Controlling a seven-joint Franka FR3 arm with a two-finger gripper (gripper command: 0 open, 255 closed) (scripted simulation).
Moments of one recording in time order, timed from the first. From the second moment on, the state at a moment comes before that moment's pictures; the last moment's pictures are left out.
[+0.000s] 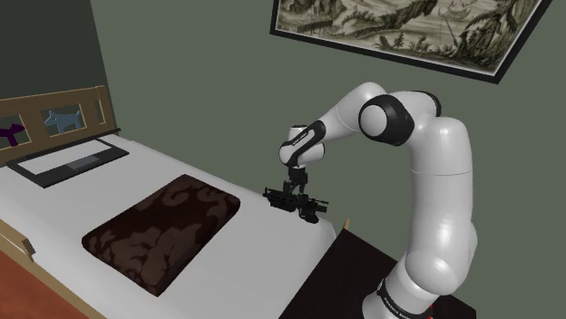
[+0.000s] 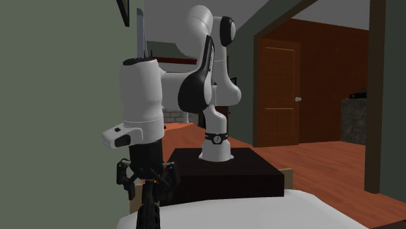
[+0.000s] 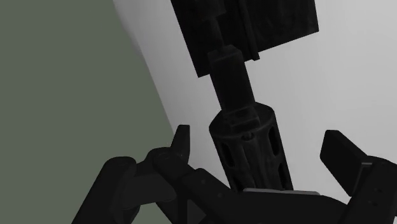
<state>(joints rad) -0.18 0.49 -0.22 -2.04 0.05 2.34 -0.30</state>
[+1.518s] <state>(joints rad) -0.18 0.48 -0.22 -2.04 0.05 2.34 -0.30</state>
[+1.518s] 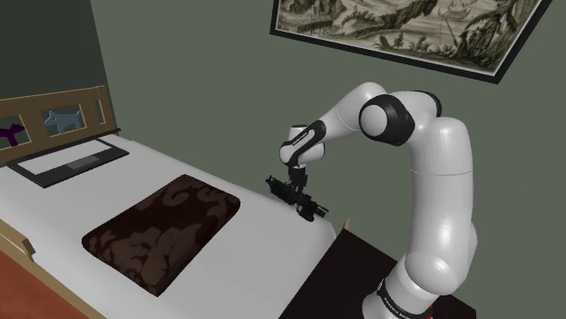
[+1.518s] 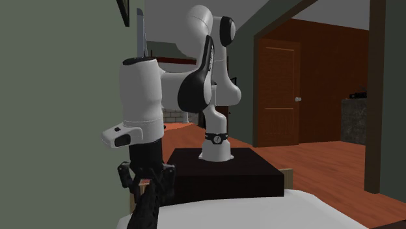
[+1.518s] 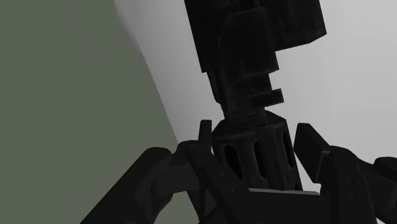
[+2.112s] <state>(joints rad) -0.17 0.40 -0.23 -2.04 0.03 2.25 -0.30</state>
